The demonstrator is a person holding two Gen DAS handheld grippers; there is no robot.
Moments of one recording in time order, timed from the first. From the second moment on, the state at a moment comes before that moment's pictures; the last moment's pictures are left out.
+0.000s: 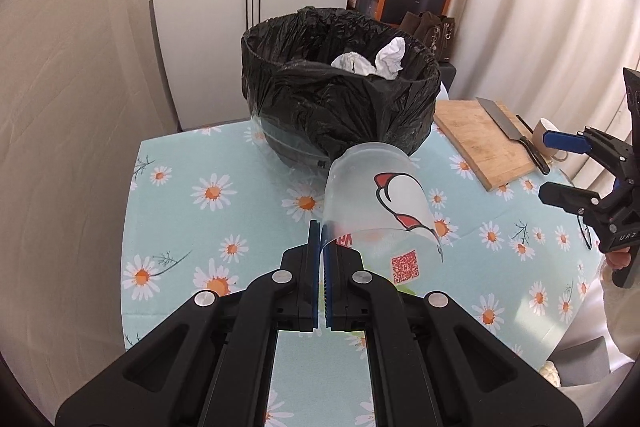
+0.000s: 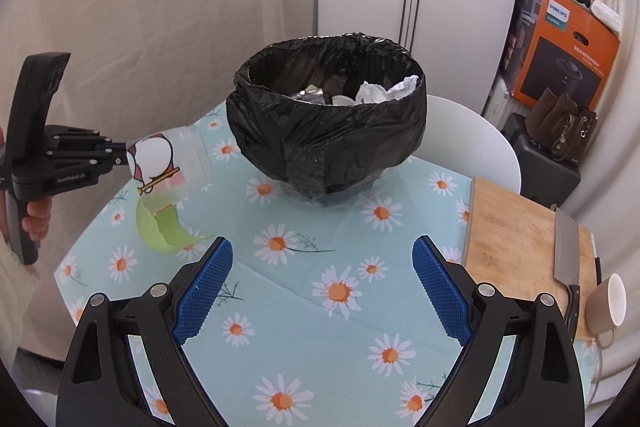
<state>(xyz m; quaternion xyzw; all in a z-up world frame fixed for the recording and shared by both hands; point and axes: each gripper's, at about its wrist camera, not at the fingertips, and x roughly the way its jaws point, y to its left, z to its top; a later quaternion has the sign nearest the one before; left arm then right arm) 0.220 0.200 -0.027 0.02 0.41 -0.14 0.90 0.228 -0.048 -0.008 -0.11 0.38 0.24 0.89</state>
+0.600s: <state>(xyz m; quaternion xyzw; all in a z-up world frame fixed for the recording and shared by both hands) 0.222 0.245 0.030 0.00 0.30 -0.26 0.92 0.190 0.011 0.003 -0.04 0.37 0.26 0.89</state>
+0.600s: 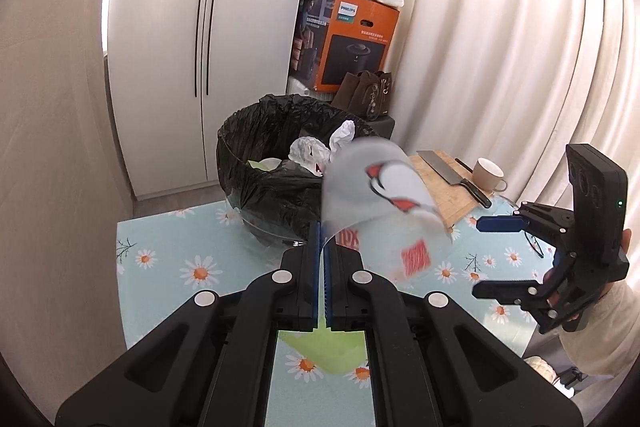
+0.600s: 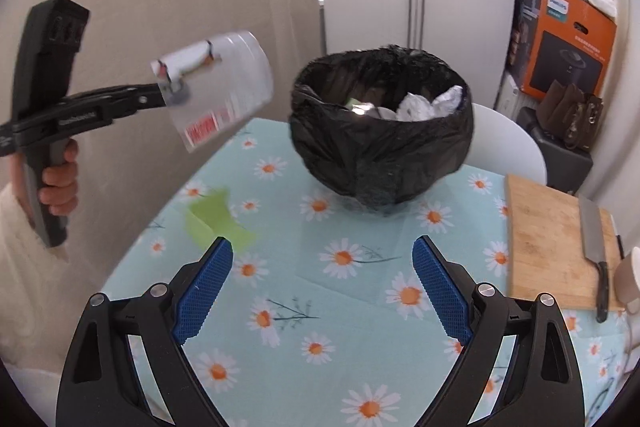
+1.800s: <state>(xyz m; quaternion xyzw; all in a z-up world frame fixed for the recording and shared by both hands) 0.214 0.366 -0.021 0.01 0.36 -0.24 0.90 0.216 0.169 -0.138 0.01 0.57 0.24 0.79</state>
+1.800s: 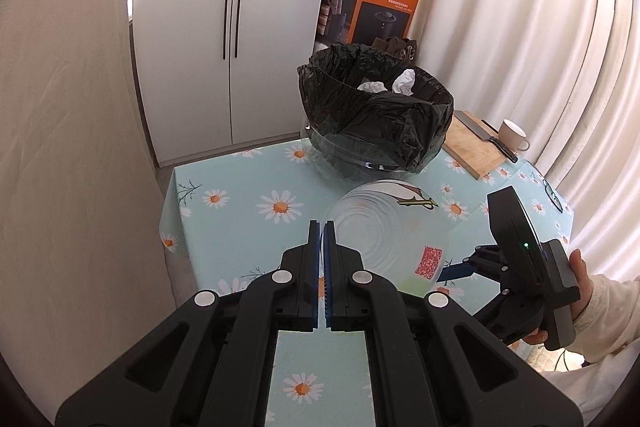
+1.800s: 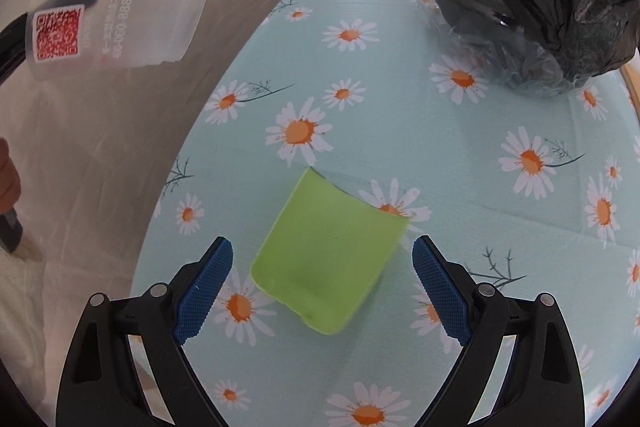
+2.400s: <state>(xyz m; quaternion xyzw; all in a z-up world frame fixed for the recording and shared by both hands) 0.222 0.367 -0.032 0.00 0.37 -0.25 0.90 0.233 0.168 -0.163 0.03 0.61 0.18 0.77</state>
